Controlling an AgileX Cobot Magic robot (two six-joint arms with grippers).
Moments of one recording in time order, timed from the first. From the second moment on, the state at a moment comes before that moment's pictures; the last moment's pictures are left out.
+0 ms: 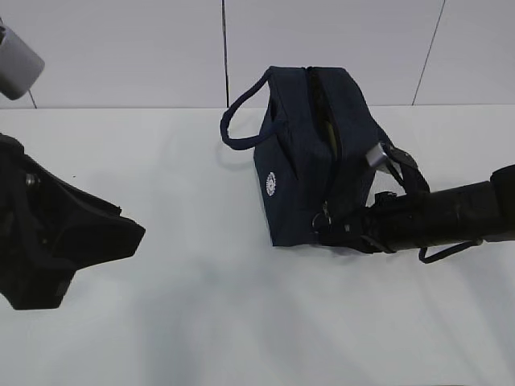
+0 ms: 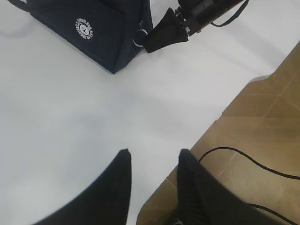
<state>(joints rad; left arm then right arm) -0.83 1.04 -0.77 -0.08 0.54 -0.07 0.08 2.02 -0.90 1.73 0.81 -1.81</state>
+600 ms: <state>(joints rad) -0.83 1.04 -0.77 -0.08 0.54 -0.07 0.08 2.02 -0.90 1.64 0.88 -1.76</state>
